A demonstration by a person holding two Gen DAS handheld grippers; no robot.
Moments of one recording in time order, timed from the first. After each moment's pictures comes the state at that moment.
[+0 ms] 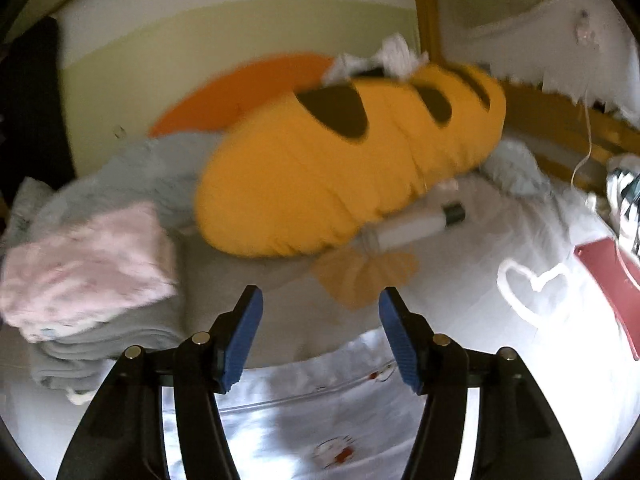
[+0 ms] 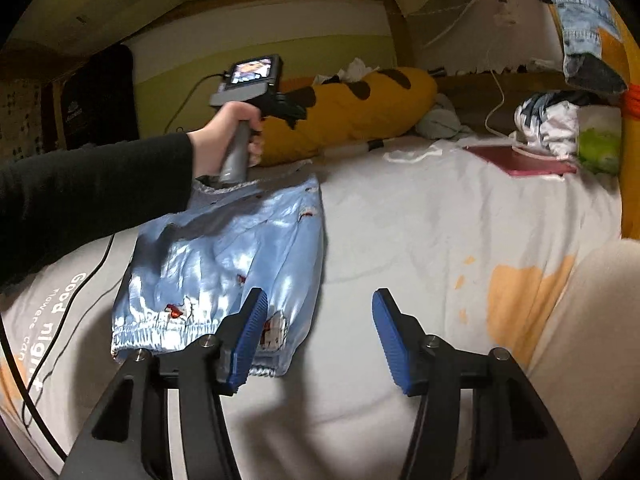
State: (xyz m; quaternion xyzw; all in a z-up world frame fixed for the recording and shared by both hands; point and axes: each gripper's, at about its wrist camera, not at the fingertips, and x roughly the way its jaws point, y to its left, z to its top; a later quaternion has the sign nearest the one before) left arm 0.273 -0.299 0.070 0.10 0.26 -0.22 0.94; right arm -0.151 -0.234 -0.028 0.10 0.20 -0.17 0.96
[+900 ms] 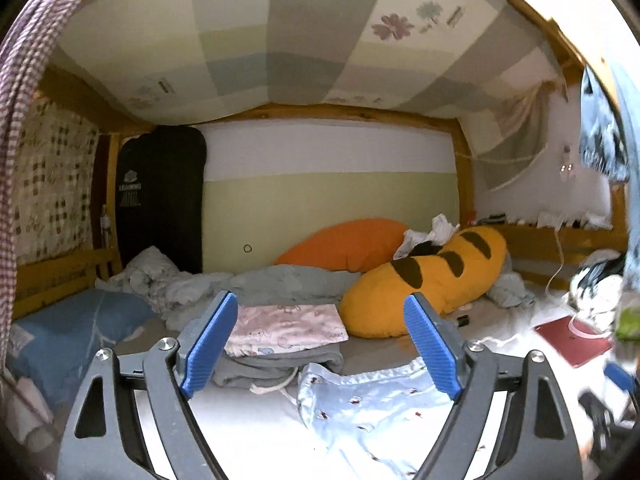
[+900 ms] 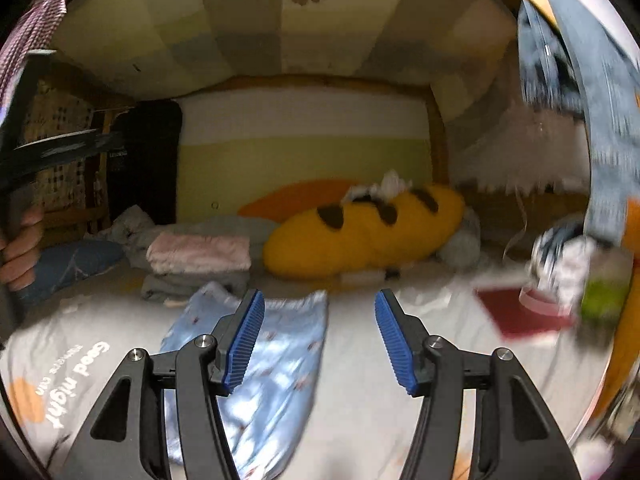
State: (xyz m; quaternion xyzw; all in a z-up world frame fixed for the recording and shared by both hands) left arm -0.009 -0.057 0.206 0.02 0.03 -0.14 0.99; right arm -0.156 -0.271 0.115 0.00 0.05 -0.13 0.99
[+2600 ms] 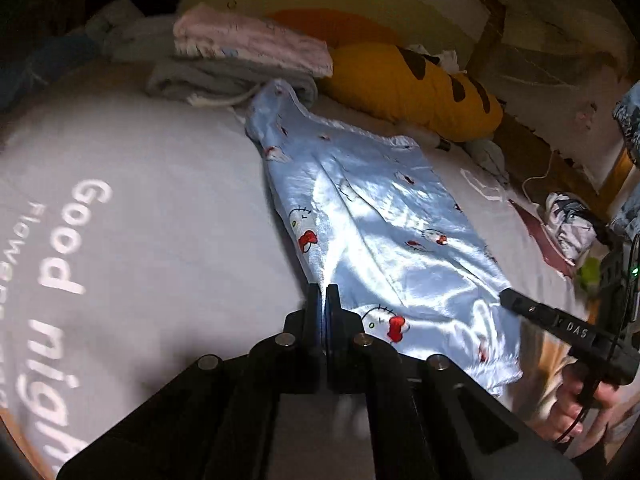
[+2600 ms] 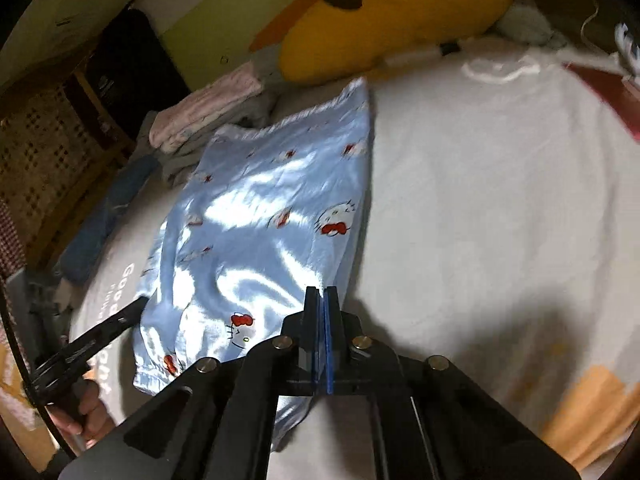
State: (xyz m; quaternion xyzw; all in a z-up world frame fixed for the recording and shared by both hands) left arm 0.032 -0.048 -0.016 -0.09 0.39 -0.20 0.90; right arm -0.035 -0.316 -0.024 0.20 0.37 0.01 0.91
